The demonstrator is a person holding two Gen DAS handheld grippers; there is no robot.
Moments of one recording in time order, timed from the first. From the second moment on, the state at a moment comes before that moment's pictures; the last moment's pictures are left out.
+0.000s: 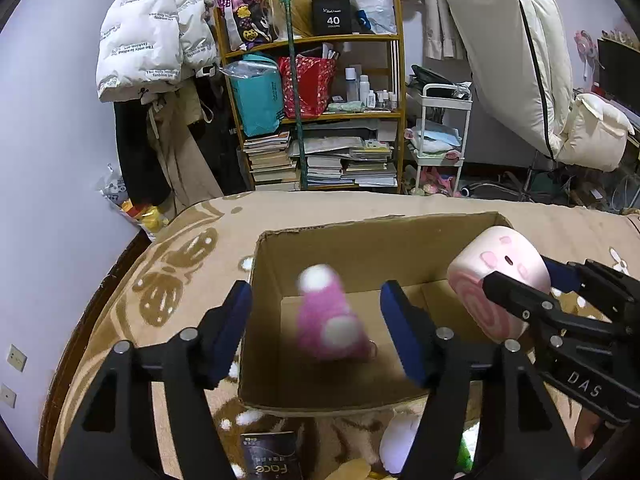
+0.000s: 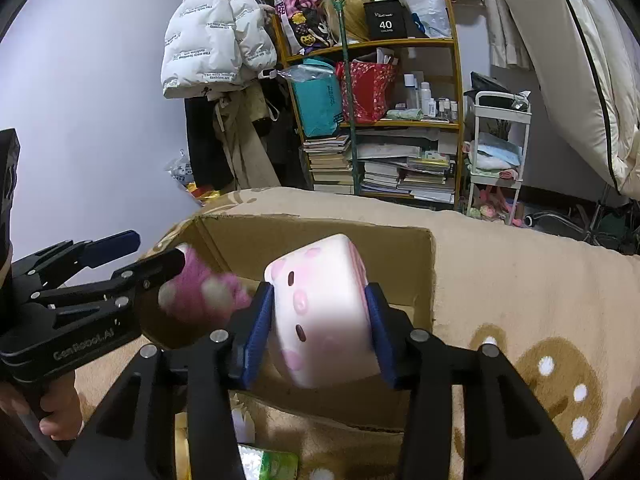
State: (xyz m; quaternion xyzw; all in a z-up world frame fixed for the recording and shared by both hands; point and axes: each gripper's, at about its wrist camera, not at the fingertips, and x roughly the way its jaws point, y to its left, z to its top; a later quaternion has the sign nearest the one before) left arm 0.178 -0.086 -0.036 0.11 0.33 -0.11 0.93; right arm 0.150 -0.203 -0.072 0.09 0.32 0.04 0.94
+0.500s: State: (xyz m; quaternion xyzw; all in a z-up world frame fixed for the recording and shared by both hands) left arm 0.161 -0.055 -0.023 0.09 0.34 -0.08 0.93; right arm 0.127 -0.213 -0.057 0.13 0.30 0.04 0.94
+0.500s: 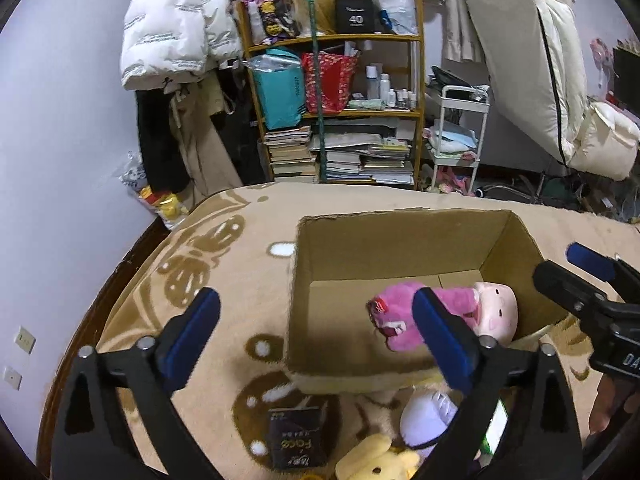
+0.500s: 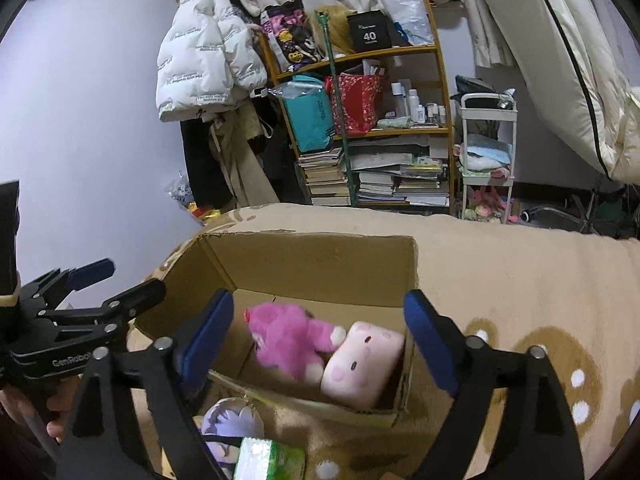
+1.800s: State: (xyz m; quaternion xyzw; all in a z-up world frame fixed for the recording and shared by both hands) left arm 0.127 -0.011 -0.059 0.11 0.48 -0.03 0.87; right arm 0.081 -0.176 -0.069 0.10 0.37 0.05 0.92
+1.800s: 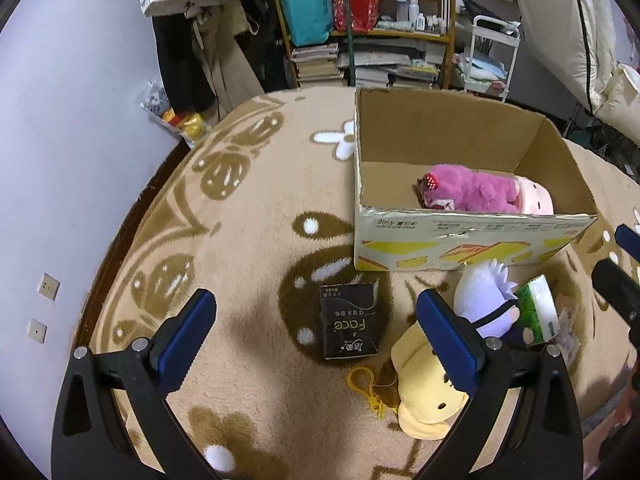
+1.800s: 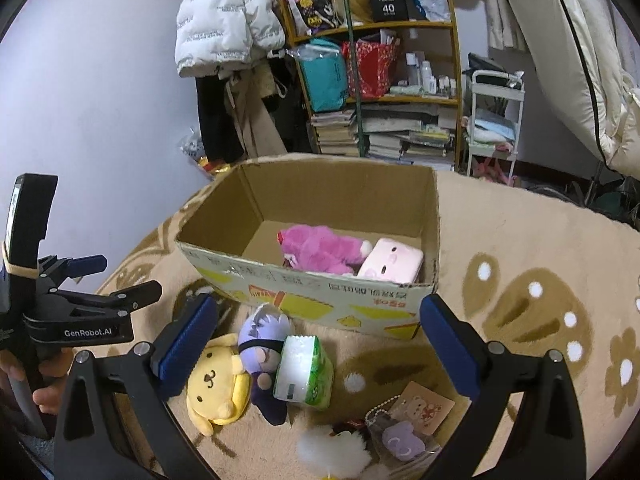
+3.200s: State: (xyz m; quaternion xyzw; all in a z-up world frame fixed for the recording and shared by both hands) left arm 0.180 -0.012 -0.146 0.08 0.59 -0.03 0.80; right arm 0.111 -0.170 -0.124 0.12 0.49 0.07 0.86
